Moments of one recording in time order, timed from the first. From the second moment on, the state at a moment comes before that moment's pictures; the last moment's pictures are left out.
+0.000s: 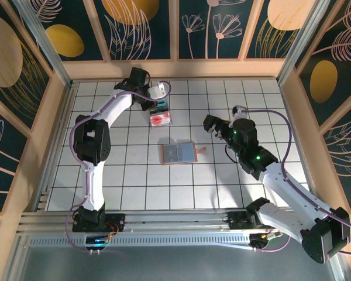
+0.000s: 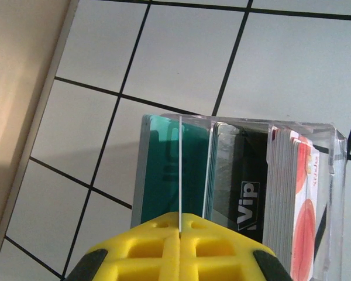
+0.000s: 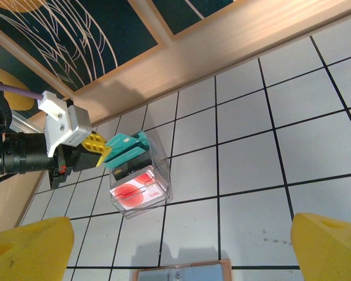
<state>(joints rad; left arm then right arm) -0.31 2.17 1.86 -0.61 0.26 0.91 0.55 0.95 0.72 -0.09 0.17 0.64</state>
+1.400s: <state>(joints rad) -0.31 2.22 1.92 -0.73 0.31 0.89 0.55 0.95 0.72 -0.09 0.16 0.65</state>
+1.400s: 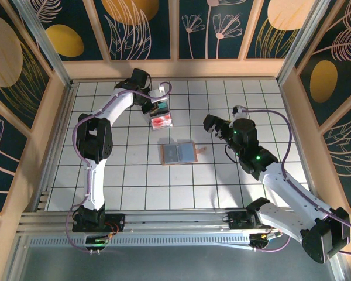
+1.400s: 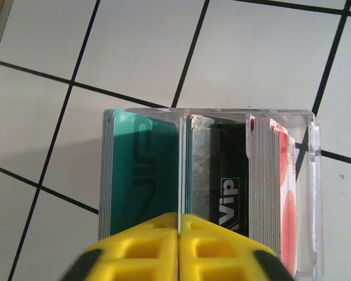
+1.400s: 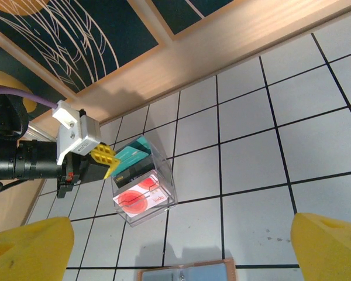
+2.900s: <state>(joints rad) -0.34 2.17 1.79 -0.64 0.22 0.69 0.55 0.95 0.72 -0.09 0.16 0.68</state>
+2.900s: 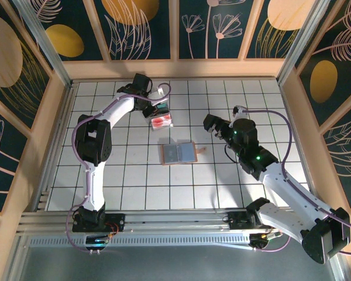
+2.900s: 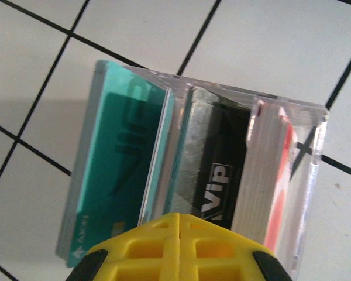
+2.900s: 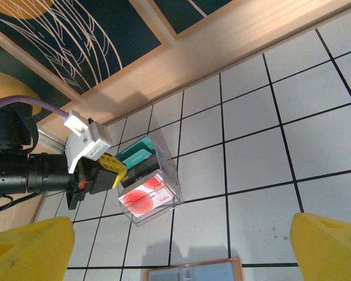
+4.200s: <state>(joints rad) -0.34 1.71 1.41 -0.36 0.10 0.24 0.88 1.44 0.99 -0.43 0.25 0.68</state>
